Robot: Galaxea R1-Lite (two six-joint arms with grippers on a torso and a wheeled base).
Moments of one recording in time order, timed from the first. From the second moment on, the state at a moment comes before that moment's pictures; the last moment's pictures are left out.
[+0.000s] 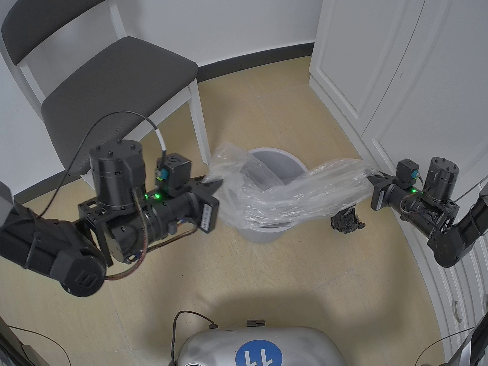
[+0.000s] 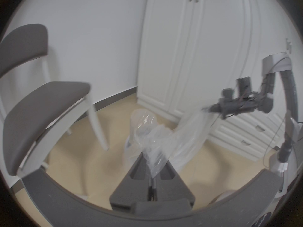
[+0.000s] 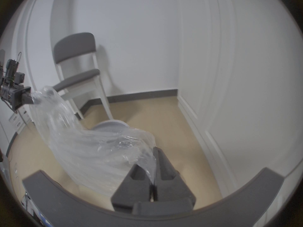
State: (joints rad) left arm -0.60 1.78 -0.78 -0.85 0.00 0.17; right arm 0.20 1.89 -0.63 -1.24 0.11 -0.12
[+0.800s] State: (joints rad) left arm -0.76 2.18 -1.06 -1.19 -0.10 -0.13; right arm 0.32 2.02 -0.70 -1.38 0.23 0.25
